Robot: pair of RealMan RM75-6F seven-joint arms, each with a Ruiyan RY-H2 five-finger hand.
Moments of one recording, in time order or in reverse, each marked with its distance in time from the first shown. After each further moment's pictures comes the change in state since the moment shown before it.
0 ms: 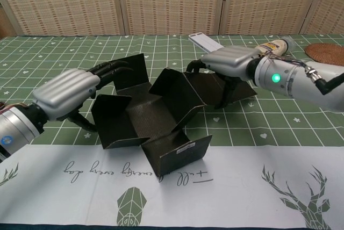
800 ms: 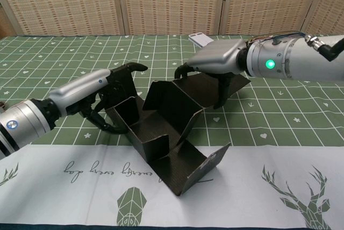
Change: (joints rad) left arm -0.065 0.089 -0.003 -0.196 -0.052 -0.133 -0.374; right arm 0.118 0.127 -0.030 -0.095 -0.042 -0.171 -0.070
